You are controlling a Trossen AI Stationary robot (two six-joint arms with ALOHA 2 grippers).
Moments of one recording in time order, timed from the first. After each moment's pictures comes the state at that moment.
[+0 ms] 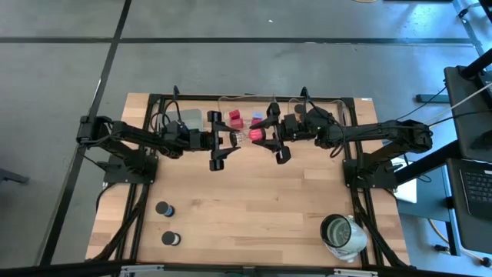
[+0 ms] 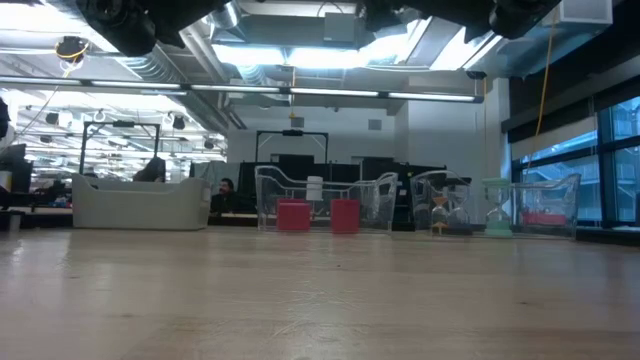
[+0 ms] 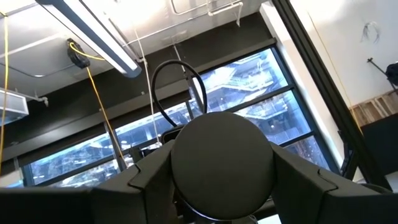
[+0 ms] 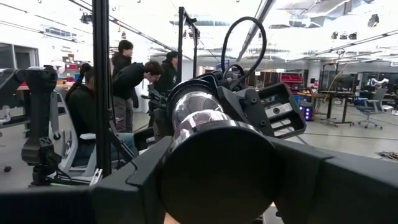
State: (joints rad) left arm 0.07 1.41 0.64 1.32 0.16 0.32; right arm -0.13 1.42 0.87 0.79 -0.33 0.04
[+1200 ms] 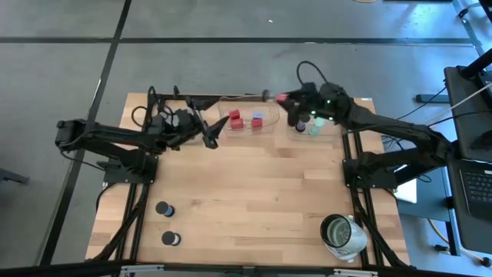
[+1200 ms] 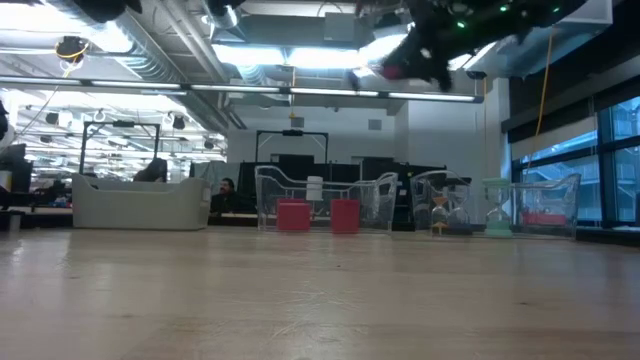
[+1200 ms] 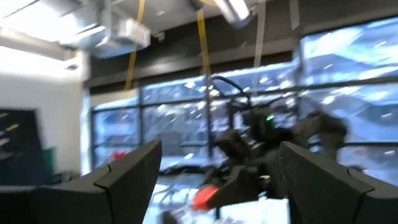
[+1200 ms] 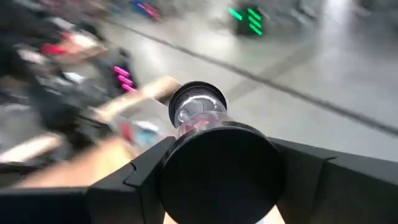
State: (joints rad) left arm 0.08 1.12 0.64 0.95 -0.37 0.20; right arm -0.44 1.17 0.87 0.05 -0.01 0.24
